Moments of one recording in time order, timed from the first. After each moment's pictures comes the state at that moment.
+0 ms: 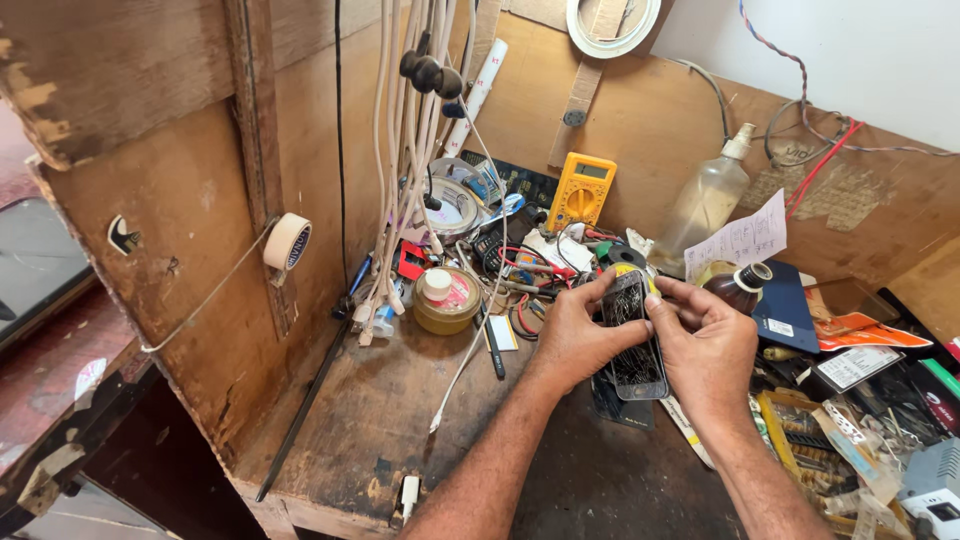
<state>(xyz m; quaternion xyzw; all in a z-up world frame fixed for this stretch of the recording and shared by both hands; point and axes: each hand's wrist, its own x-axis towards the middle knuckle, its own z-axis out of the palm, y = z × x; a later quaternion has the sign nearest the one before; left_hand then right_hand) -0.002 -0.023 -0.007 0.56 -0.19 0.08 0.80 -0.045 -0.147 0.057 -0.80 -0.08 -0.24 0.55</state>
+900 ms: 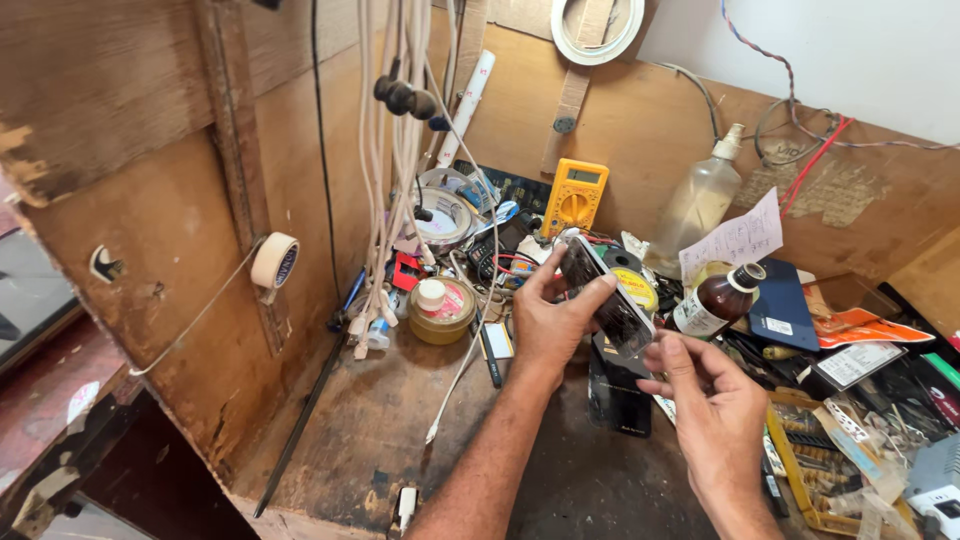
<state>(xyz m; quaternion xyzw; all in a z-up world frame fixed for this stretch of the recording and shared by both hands) -0.010 -0.007 0.024 0.47 -0.03 0.13 0.87 -0.095 -0.152 0.040 -0.74 -0.03 -0.22 0.64</state>
